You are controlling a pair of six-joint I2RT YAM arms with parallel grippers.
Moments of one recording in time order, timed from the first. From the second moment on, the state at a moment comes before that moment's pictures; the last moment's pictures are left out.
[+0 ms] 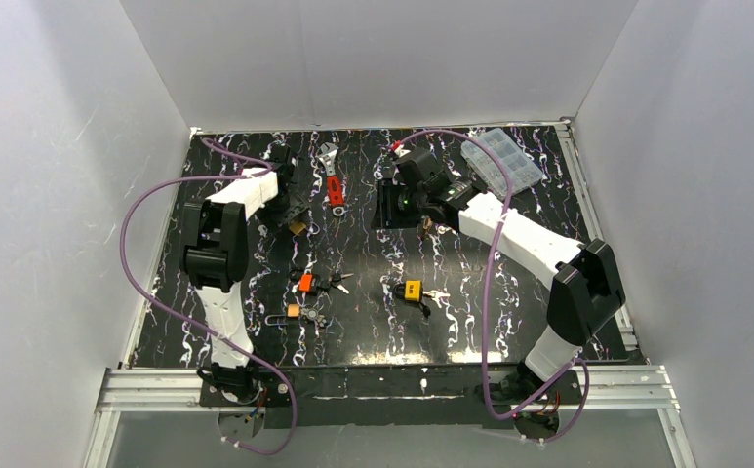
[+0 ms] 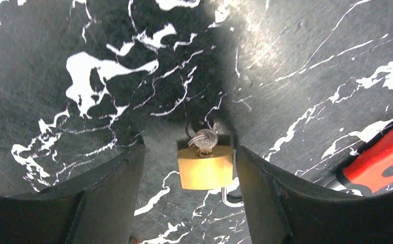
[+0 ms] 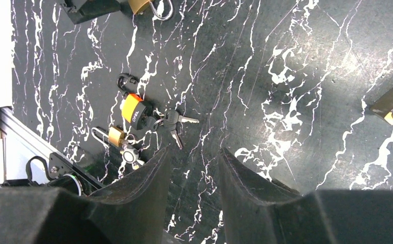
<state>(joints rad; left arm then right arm) -0.17 2.04 1.48 -0.79 -0.22 -0.87 0.74 1.65 1.41 -0.53 -0.14 0.56</state>
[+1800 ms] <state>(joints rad) -0.39 1.53 1.27 -0.69 0.31 -0.28 0.54 1.70 1.47 -0.48 -0.59 0.61</state>
